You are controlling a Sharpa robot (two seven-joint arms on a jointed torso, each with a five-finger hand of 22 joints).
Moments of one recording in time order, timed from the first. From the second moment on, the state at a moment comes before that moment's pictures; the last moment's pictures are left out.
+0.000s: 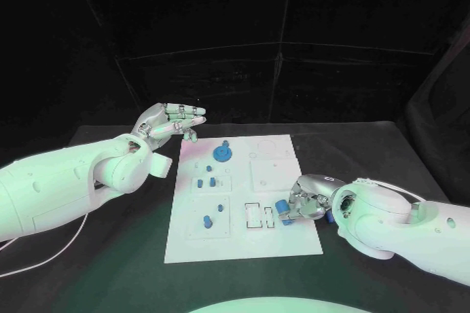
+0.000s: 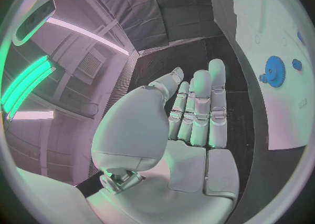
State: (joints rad) left arm 1.25 -0.84 -0.12 1.39 -0.11 -0.18 0.46; left_hand 1.36 -0.07 0.35 -0.02 0.05 0.96 0.17 0.14 0.07 0.93 0.12 0.42 0.09 1.17 0.03 1.01 0.55 0.18 1.12 0.13 0.68 0.69; right arm 1.04 -0.99 -0.04 1.86 -1.51 -0.17 -0.55; right_hand 1.20 -0.06 -0.17 0.29 0.25 0.98 0.10 0.34 0.22 1.27 0.02 0.98 0.94 1.46 -0.04 1.36 1.20 0.09 1.37 0.06 1.41 1.25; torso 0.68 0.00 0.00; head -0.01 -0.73
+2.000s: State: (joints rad) left arm 1.25 -0.85 -0.12 1.40 -0.11 -0.18 0.45; left_hand 1.36 -0.07 0.35 -0.02 0.05 0.96 0.17 0.14 0.07 0.92 0.12 0.42 0.09 1.17 0.03 1.01 0.55 0.18 1.12 0.13 0.68 0.69; right arm 1.03 -0.90 -0.04 1.86 -1.25 -0.29 -0.49; right_hand 1.26 0.05 -0.22 0.29 0.45 1.00 0.08 0.41 0.31 1.33 -0.01 1.04 1.06 1.47 -0.07 1.37 1.24 0.09 1.38 0.05 1.42 1.26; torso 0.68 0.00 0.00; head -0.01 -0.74
